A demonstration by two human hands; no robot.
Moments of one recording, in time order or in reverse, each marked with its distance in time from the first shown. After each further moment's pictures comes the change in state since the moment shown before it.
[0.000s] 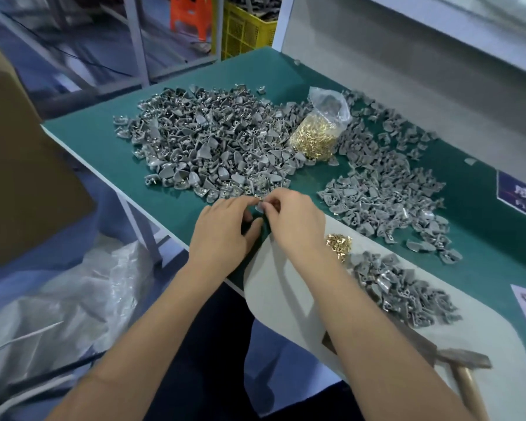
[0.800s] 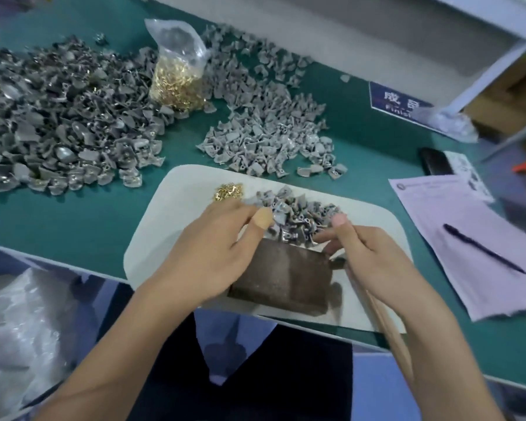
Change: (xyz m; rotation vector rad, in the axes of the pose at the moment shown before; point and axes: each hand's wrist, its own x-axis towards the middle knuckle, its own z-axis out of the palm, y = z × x) left_hand -0.043 0.133 0.025 -0.253 -0.565 0.260; right_hand -0.191 0.176 -0.119 0.388 -0.044 0.517
